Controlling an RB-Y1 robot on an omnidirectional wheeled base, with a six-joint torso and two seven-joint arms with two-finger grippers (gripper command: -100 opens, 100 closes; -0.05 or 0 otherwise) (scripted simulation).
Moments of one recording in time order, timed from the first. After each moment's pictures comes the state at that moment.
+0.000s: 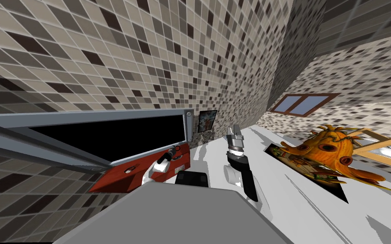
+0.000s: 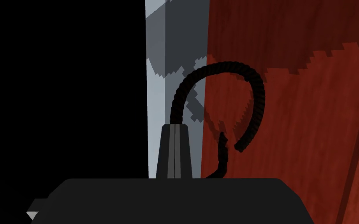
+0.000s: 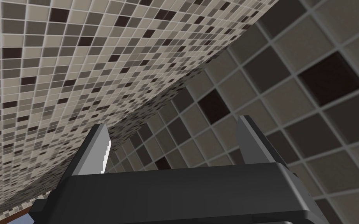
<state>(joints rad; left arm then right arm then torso) 0.24 0.17 -0.08 -1.56 0.12 0.30 0.28 0.45 -0.02 0.02 -2.36 0.09 -0.40 0.14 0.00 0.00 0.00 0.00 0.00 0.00</state>
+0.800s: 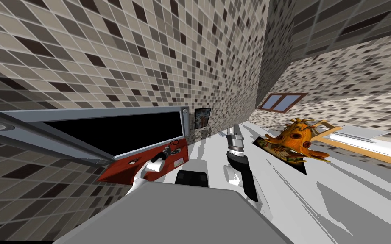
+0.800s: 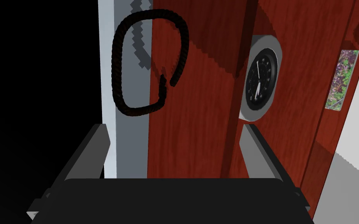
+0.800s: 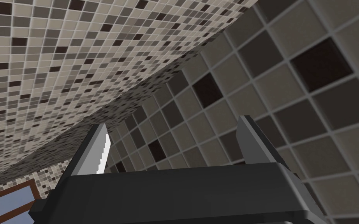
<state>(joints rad) 0.26 0.24 -0.01 -1.63 0.17 0.44 0.42 0.45 -0.02 0.02 -2.36 0.09 -0.40 0.14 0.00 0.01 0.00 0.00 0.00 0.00</state>
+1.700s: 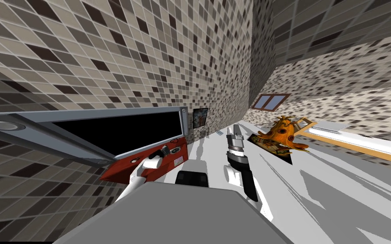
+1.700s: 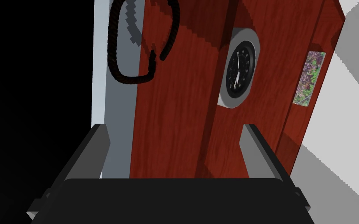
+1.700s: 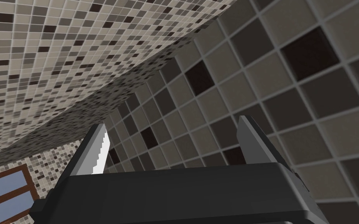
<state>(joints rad) 0.25 0.28 0.05 -1.69 0.23 0.59 0.51 0.45 -0.02 0.02 -2.36 0.09 -0.40 0.14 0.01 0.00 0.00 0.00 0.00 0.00</state>
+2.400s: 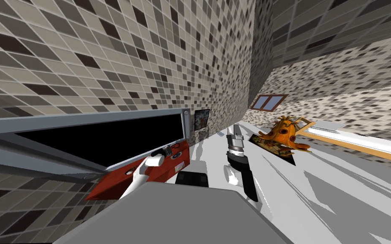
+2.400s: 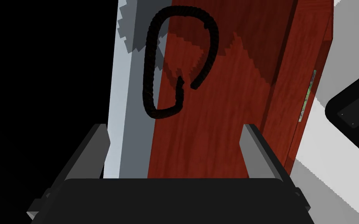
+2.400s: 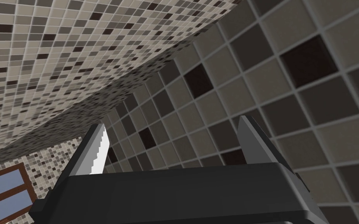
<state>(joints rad) 0.23 0.25 0.04 -1.73 0.29 0.73 0.52 0.45 -0.02 0.02 -2.36 0.09 -0.40 0.14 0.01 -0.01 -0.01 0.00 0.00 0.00</state>
